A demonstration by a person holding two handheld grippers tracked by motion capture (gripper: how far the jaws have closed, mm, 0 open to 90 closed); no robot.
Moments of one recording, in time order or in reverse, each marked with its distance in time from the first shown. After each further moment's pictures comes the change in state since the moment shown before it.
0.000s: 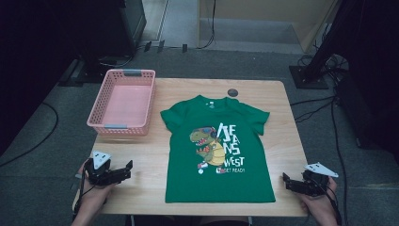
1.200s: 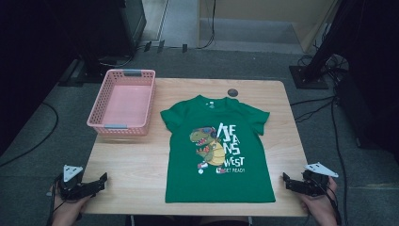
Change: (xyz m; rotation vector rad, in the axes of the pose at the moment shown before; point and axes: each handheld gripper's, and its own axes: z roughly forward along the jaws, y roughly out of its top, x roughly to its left) left arm 0.066 -0.045 -0.021 0.081 0.071 -0.081; right arm 0.000 0.000 0.000 0.000 -0.005 0.006
